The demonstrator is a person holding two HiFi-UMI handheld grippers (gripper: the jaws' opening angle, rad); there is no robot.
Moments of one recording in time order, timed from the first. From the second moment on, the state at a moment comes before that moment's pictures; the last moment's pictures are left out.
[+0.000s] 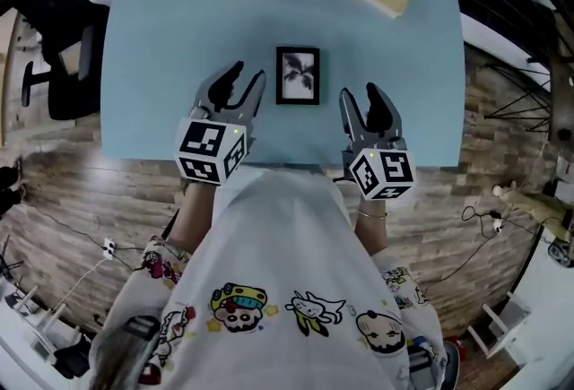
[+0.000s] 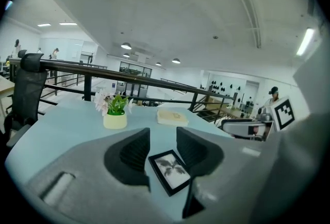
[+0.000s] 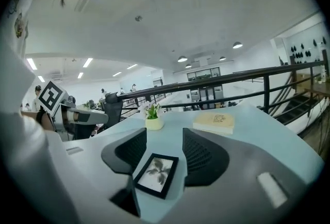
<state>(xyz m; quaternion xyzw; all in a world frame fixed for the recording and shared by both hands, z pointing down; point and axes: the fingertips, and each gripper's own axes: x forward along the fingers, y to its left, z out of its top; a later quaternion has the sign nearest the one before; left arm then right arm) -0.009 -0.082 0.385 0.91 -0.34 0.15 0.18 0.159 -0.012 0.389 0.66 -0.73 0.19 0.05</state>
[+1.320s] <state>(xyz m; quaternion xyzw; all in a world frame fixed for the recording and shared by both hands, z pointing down) 0.007 -0.090 0.419 0.87 -0.40 0.16 0.24 0.153 -0.056 0.415 0.55 -0.79 0.25 0.06</state>
